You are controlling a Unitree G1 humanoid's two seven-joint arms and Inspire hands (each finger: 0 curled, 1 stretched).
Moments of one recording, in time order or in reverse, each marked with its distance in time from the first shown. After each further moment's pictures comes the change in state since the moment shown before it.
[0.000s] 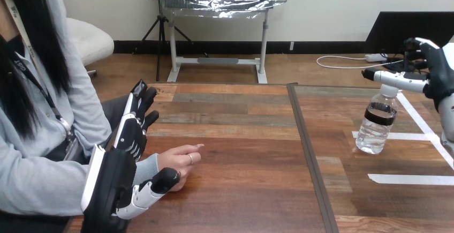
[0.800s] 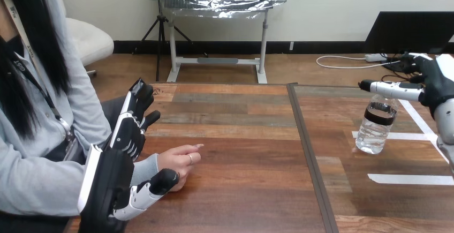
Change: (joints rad) left arm 0.018 0.000 -0.002 -0.027 -0.019 0.000 -0.003; right arm 0.001 0.016 0.007 0.009 -0.008 0.064 0.036
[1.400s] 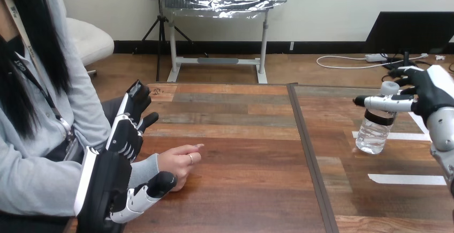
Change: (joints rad) left arm 0.019 0.000 -0.002 -0.023 -0.027 0.000 -0.014; right arm 0.019 0.021 0.013 0.011 -0.011 0.012 0.006
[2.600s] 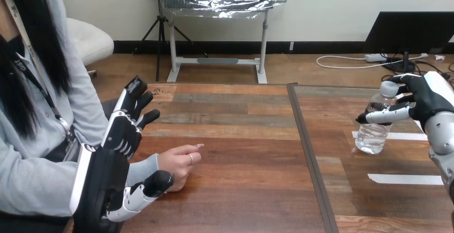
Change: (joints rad) left arm 0.004 0.000 0.001 -0.032 -0.026 -0.002 -0.012; right arm 0.011 0.005 0.000 0.000 0.006 0.010 0.016
